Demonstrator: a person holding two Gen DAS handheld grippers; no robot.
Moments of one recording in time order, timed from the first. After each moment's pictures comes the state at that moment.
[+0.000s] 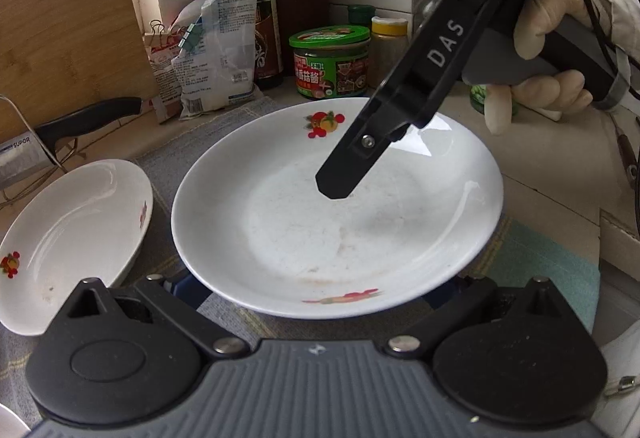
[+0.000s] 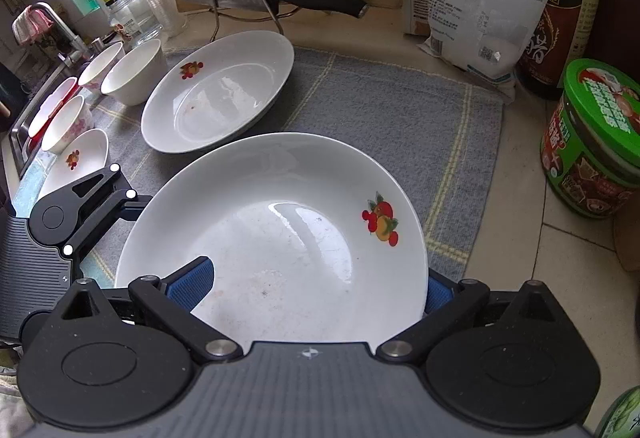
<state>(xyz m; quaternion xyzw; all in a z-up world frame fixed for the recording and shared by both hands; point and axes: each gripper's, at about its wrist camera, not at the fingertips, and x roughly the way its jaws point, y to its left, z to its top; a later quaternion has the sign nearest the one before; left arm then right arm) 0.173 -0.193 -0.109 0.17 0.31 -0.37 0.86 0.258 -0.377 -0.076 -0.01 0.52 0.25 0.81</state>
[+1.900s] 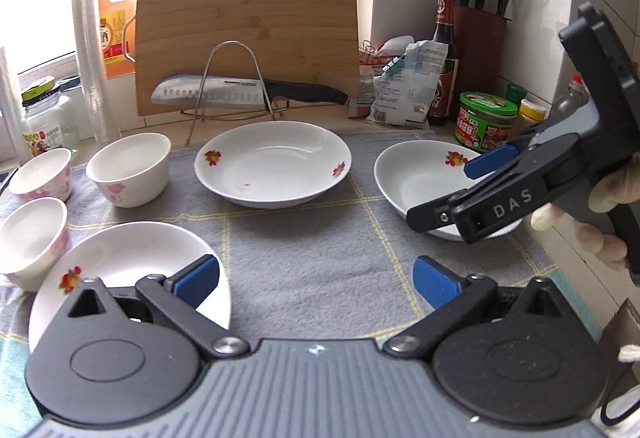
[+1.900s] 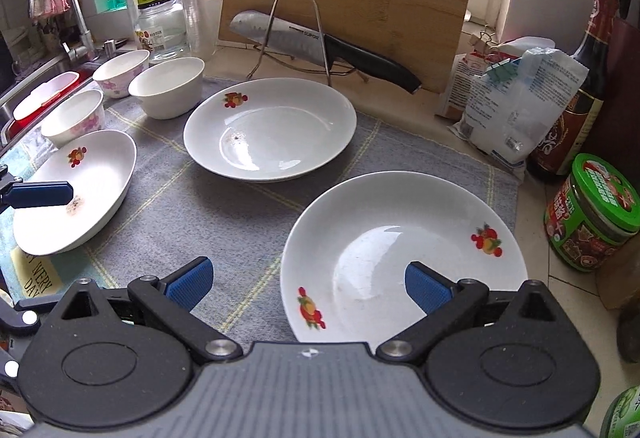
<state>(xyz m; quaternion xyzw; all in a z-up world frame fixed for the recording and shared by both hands) 0.092 -0.085 -0.063 0.04 0.31 -0.14 0.94 0.184 -0.281 -0.058 -0.09 0.41 0.22 0.88</state>
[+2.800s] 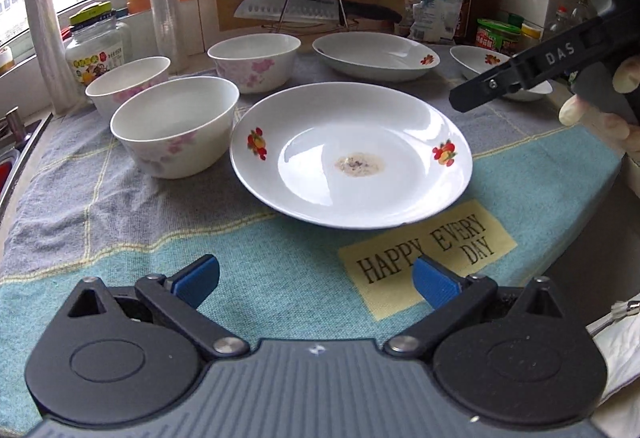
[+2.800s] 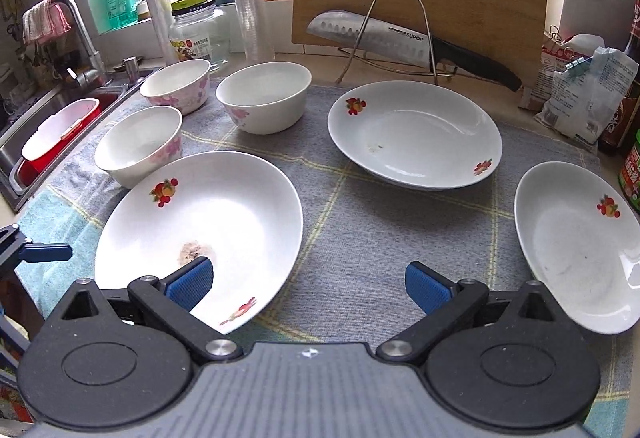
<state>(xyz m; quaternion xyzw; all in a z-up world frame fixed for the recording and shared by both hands) 0.062 0.126 -0.115 0.09 0.37 -0.21 0.90 0.134 -0.125 -0.060 -0.03 0.42 0.18 0.89</state>
